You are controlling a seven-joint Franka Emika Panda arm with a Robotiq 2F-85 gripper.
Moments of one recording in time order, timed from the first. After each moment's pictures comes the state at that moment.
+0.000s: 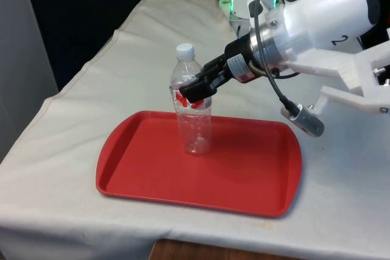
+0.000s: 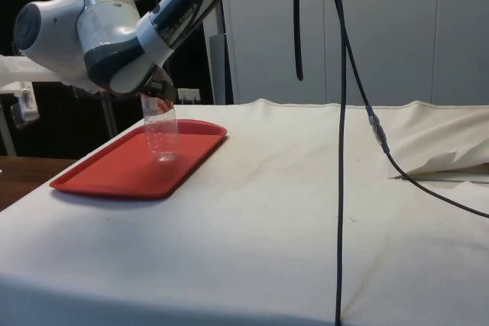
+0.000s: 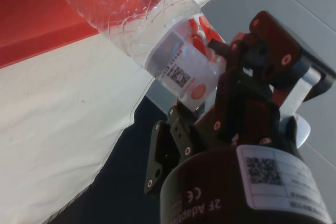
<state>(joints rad) 0.23 0.98 -0.11 -1.12 -0.87 1.68 2.23</state>
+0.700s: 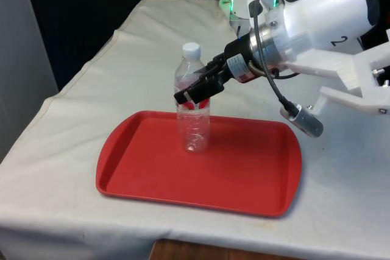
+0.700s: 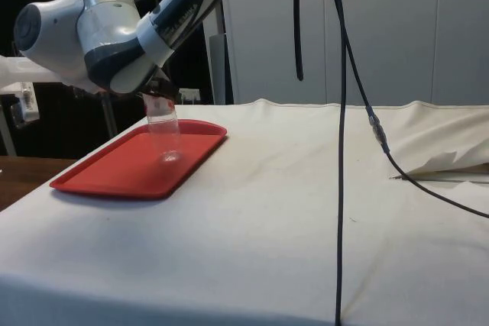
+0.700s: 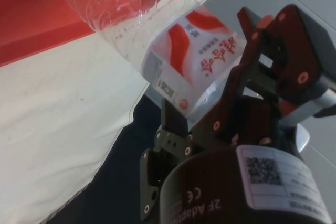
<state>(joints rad) 0.23 0.98 -0.11 -1.12 -0.87 1.67 2.23</state>
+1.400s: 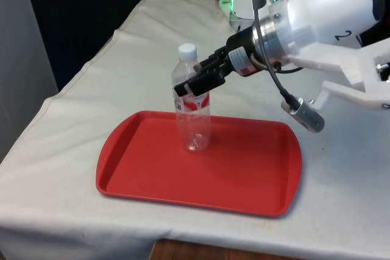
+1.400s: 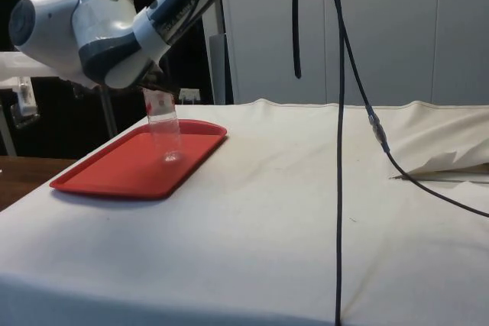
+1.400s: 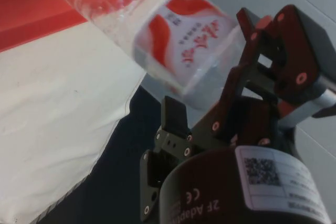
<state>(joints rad) 0.23 0.97 -0.10 -1.10 -0.88 1.63 2.22</state>
